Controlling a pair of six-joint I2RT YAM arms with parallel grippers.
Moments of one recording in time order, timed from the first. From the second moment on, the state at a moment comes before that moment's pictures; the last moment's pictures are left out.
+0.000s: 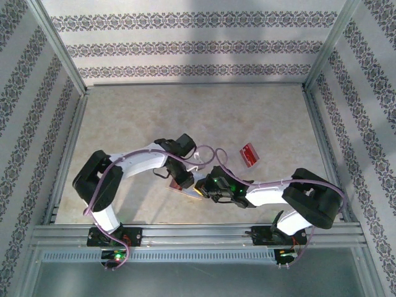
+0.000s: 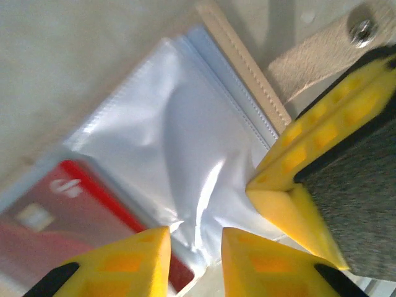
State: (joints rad) left arm -0.69 1.71 1.12 -0.78 0.32 0.20; right arm 0.93 1.50 0.42 0.42 -0.21 1.54
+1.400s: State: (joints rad) left arm -0.27 1.49 1.08 -0.72 0.28 0.15; right arm 0.92 1.96 1.09 0.08 -0.46 1.17
